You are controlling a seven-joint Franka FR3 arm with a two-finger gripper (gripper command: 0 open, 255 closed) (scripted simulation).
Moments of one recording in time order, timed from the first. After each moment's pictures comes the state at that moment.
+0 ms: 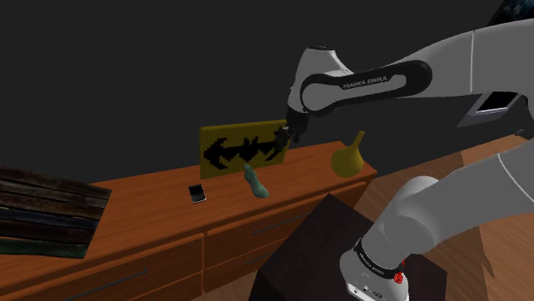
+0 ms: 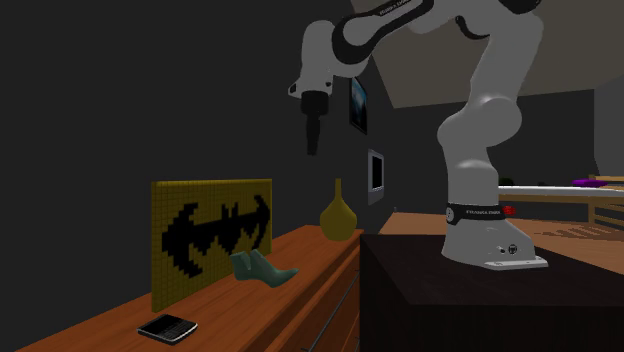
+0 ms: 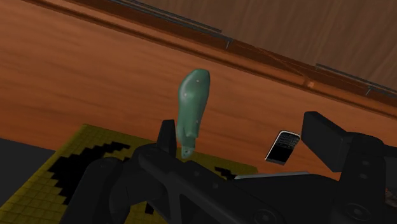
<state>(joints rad) -0.06 -0.44 0.01 -2.54 -0.03 2.17 0.00</state>
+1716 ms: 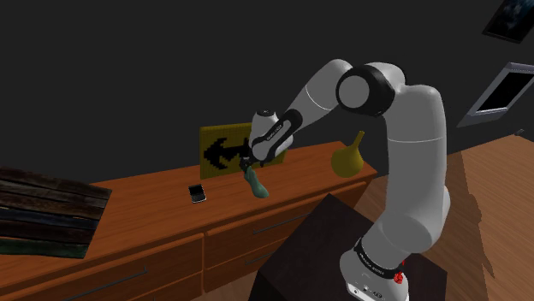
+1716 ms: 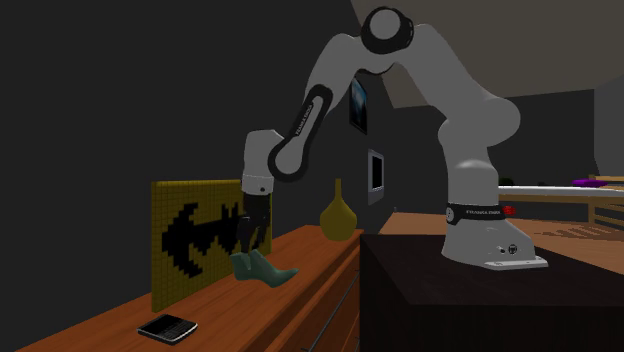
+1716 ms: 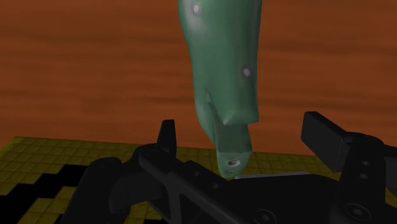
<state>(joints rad) -0.08 0.54 -0.04 -2.13 -0.18 2.77 0.32</state>
